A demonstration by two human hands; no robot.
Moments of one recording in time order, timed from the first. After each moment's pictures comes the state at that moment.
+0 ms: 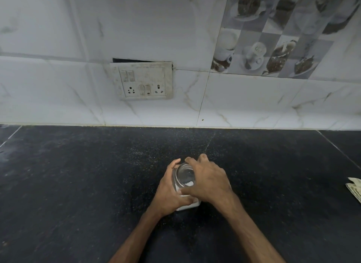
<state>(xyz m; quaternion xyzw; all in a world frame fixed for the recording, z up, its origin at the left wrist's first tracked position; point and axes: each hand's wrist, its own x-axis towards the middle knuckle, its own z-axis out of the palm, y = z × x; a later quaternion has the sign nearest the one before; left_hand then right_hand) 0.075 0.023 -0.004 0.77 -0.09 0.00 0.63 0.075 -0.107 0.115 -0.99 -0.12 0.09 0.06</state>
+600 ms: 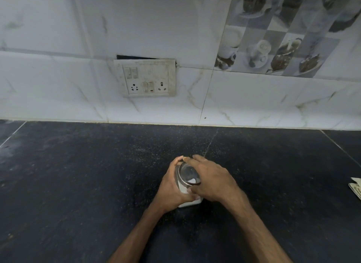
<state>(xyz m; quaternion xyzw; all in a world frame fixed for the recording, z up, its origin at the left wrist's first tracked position) 0.075 0.024 -0.006 0.77 -0.09 0.00 0.63 0.073 -0.110 0.124 -0.98 -0.16 0.13 0.06</state>
